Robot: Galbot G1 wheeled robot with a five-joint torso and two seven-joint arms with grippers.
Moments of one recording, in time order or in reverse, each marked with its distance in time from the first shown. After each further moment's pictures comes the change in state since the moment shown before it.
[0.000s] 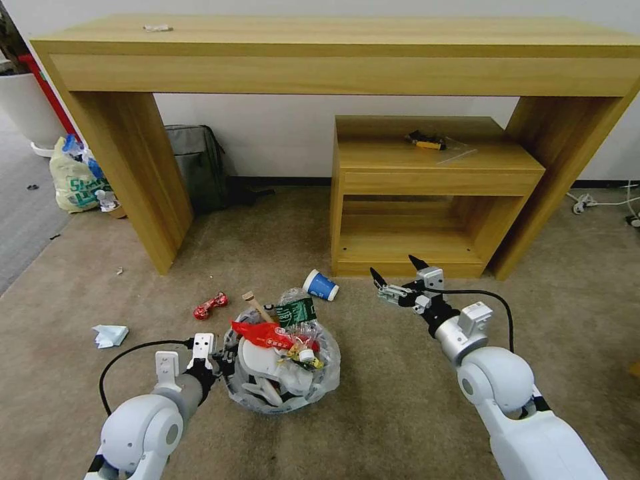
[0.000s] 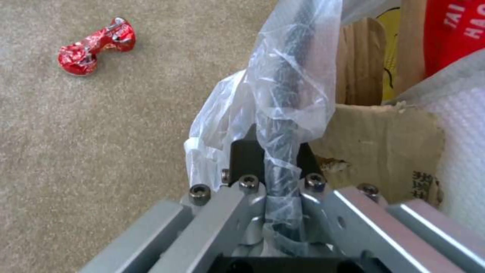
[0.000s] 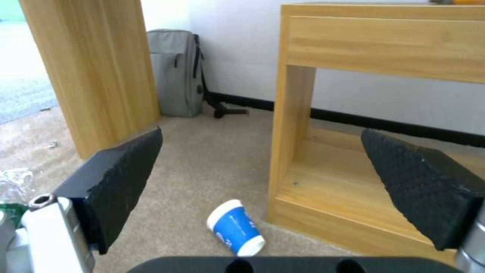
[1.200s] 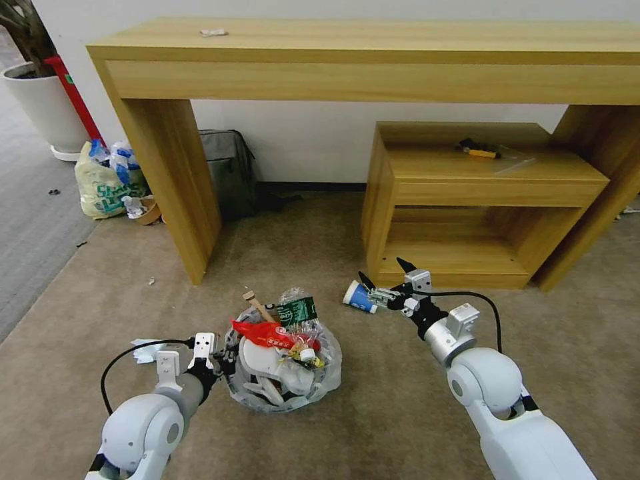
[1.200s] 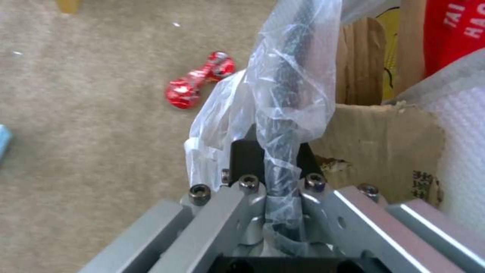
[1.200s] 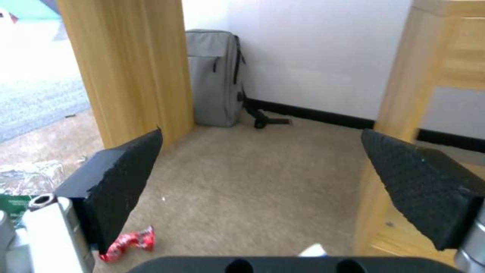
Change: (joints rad) left arm -0.006 0.000 0.003 0.004 -0.001 0.000 0.004; right arm 0.005 0.016 -0.029 -0.003 -0.015 -0.005 -0.010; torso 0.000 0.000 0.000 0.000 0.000
